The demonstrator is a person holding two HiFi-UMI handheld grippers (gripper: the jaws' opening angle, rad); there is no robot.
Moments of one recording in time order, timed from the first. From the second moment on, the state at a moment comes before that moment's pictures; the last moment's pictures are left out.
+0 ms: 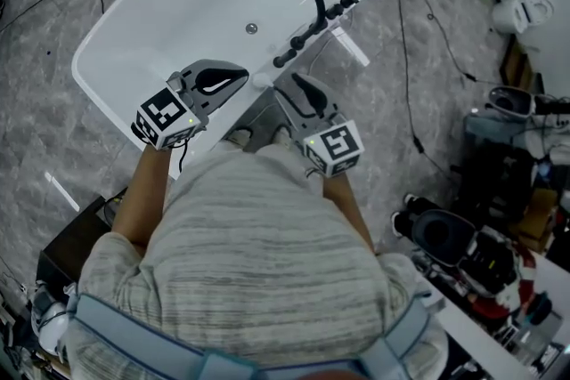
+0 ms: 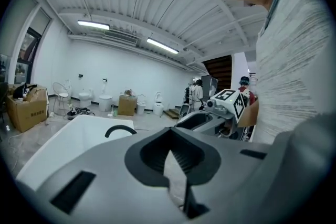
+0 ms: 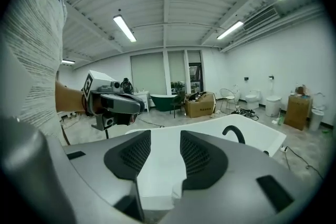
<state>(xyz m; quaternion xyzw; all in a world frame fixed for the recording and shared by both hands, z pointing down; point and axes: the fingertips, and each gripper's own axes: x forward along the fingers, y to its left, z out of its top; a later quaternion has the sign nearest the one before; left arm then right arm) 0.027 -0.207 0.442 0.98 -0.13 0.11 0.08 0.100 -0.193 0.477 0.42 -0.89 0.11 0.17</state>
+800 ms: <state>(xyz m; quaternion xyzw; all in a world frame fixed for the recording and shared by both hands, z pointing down) 0.062 -0.208 0.399 0.99 -0.10 0.05 0.05 0.081 -0.190 0.425 0.38 -0.91 0.09 0.12</state>
